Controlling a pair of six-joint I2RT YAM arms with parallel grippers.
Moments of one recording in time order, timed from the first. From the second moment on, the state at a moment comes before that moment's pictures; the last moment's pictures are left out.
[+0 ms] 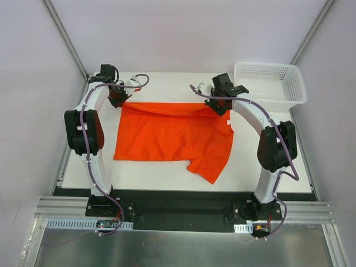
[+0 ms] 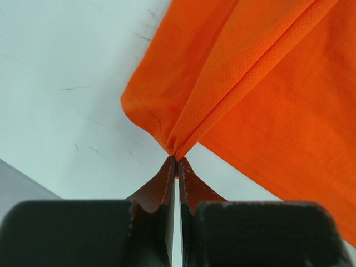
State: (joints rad) left arm 0.03 2.03 1.75 -0.83 0.29 1.00; right arm 0.40 1.88 1.61 -0.74 0.02 -0.60
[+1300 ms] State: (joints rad) left arm 0.04 2.06 1.73 -0.84 0.31 0.72; right arm 0.30 2.18 1.96 -1.03 -0.06 -0.54
